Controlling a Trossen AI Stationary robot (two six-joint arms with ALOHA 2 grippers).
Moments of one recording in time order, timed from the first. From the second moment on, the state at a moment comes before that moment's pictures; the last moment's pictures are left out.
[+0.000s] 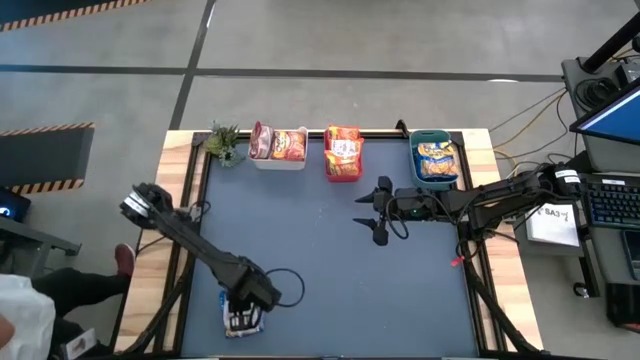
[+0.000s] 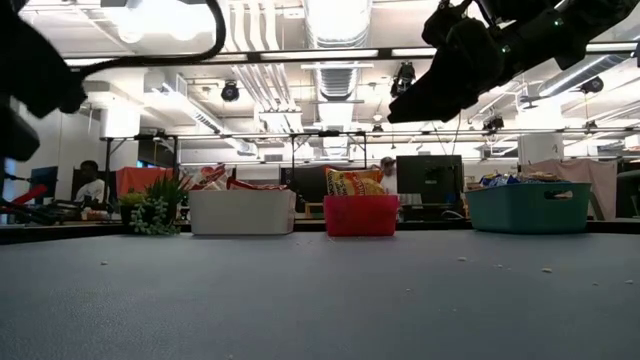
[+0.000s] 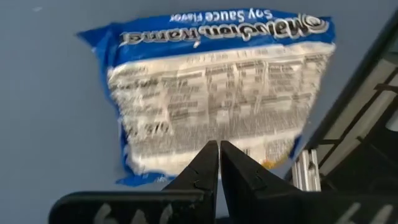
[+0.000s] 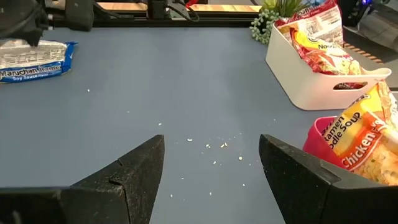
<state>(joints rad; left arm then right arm) -0.61 1.73 1.10 -0.89 0.42 -0.80 0.03 1.24 0.57 0.28 0.16 0.01</state>
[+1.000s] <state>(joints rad) -0.49 1.53 0.98 -0.59 -0.55 -0.45 -0.02 1.45 0.79 0.18 -0.12 0.42</state>
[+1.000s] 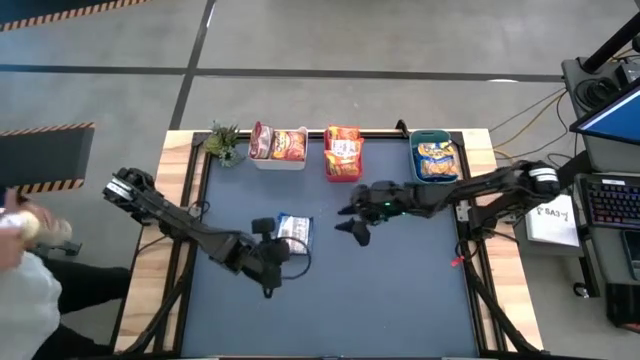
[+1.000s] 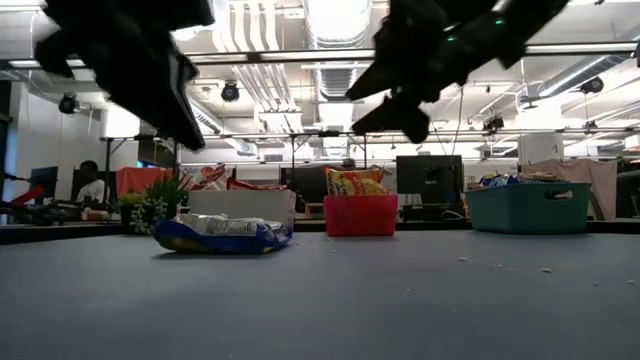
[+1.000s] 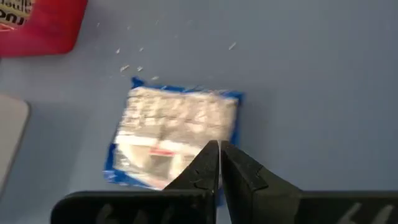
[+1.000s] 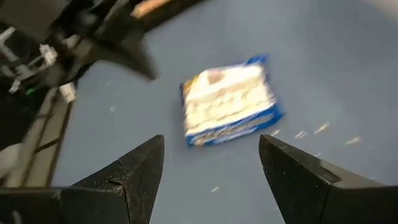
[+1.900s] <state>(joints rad) -0.32 1.51 0.61 -0.15 -0.36 -0.35 -0.04 1.94 1.10 0.11 -0.18 0.69</state>
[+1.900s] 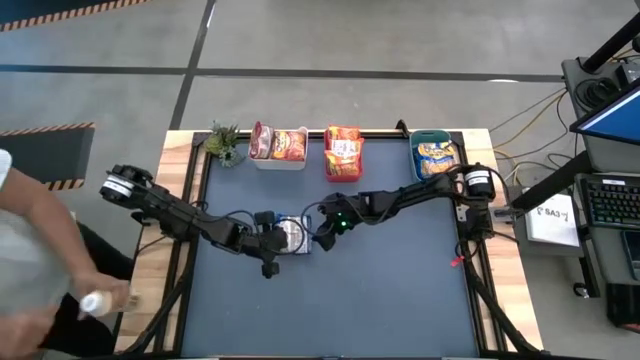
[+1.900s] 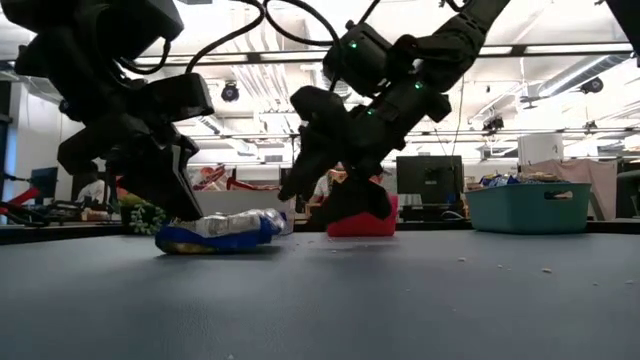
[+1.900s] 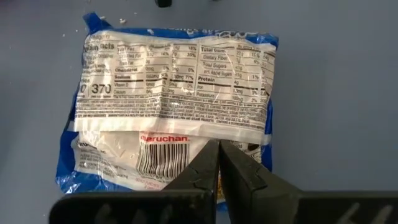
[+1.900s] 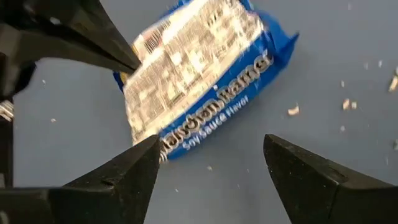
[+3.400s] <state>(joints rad) -0.33 1.51 0.58 -0.12 -0.36 -0.41 -0.07 2.08 1.12 0.42 -0.27 0.71</state>
